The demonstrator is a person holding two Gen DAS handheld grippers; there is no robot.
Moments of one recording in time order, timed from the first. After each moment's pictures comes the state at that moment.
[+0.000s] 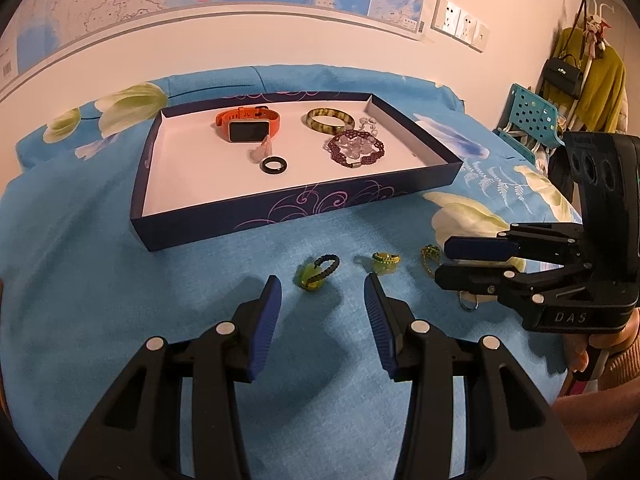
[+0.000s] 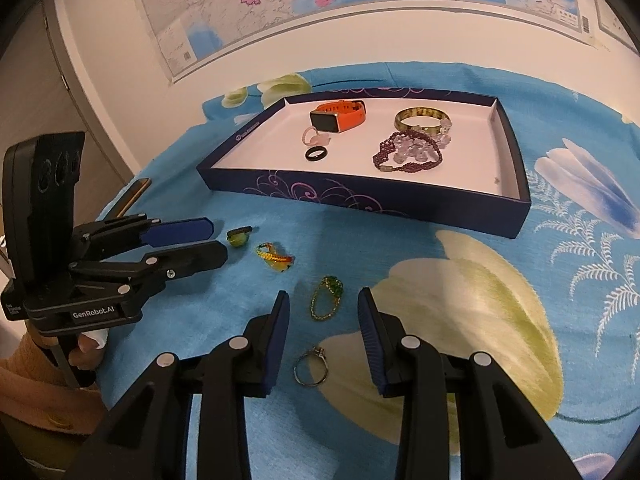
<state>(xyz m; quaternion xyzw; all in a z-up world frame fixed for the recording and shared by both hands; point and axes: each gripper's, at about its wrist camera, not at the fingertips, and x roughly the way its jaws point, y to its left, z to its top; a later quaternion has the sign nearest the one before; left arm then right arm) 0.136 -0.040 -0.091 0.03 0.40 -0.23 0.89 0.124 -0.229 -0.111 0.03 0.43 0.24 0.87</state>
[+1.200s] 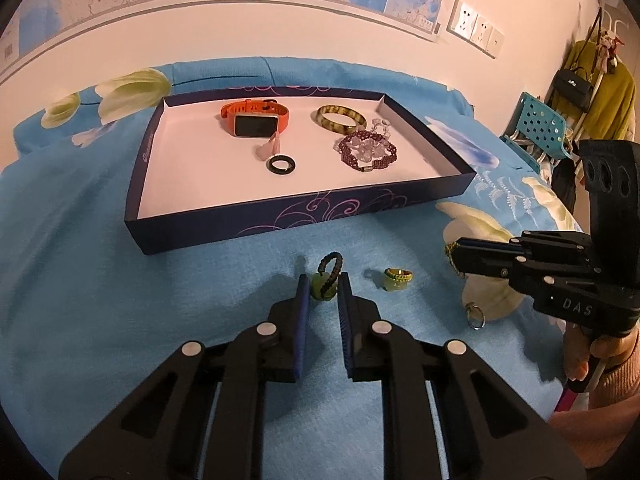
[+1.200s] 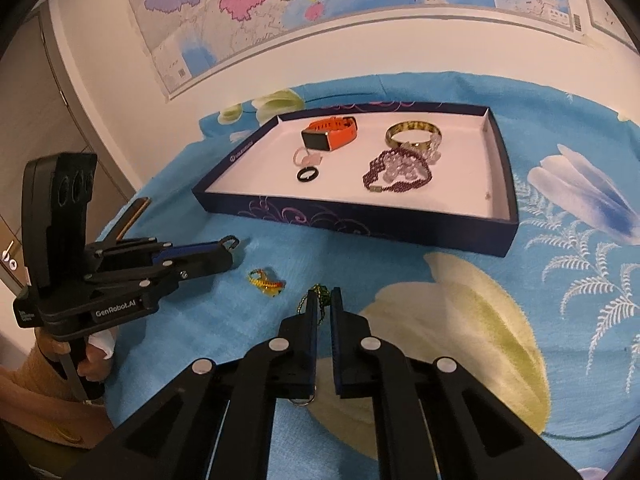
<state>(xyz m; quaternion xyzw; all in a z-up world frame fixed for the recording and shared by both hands) 0.152 -0.039 -0.093 0.00 0.41 -0.23 0.88 0.132 -0.240 -0.103 0.06 0.41 0.23 0.88</state>
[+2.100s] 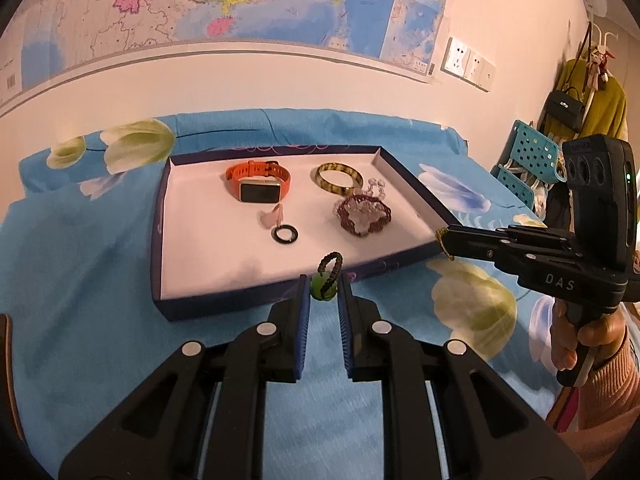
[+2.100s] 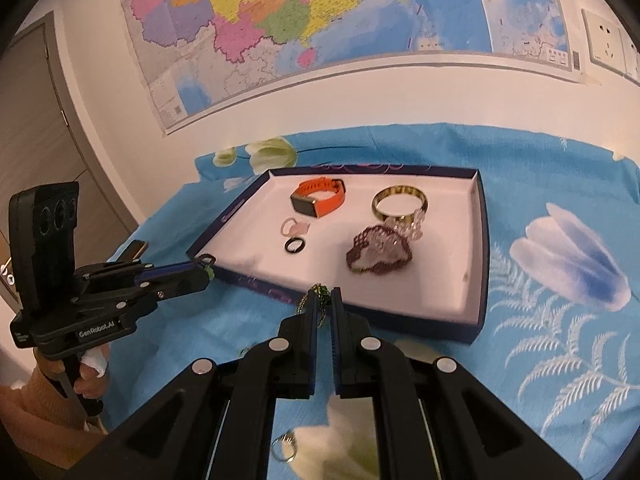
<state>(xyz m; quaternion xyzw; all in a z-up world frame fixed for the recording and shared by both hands) 0.167 -0.033 -0.054 0.00 0.36 -0.23 0.90 0.168 -0.253 -0.065 0.06 0.37 0.23 0.90</state>
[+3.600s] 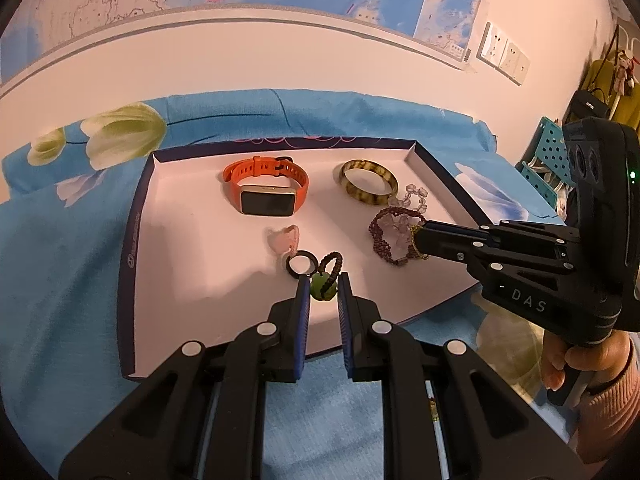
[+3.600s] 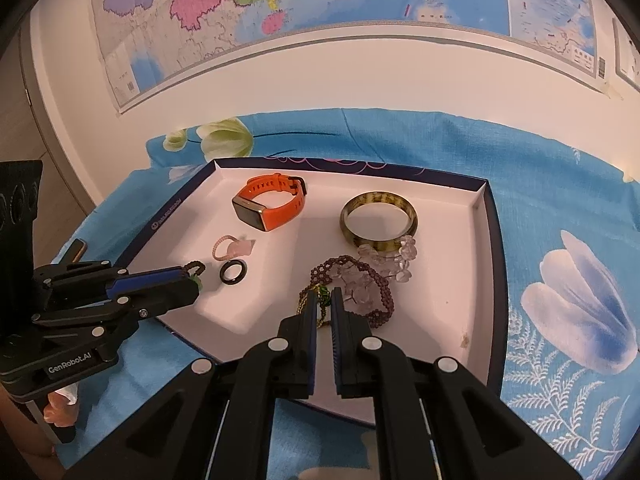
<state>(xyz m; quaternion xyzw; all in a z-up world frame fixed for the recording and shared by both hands) 0.234 -0.053 -0.078 -0.01 0.40 -0.21 0.89 0.238 -0.230 -0.091 0.01 0.40 0.17 0.90</state>
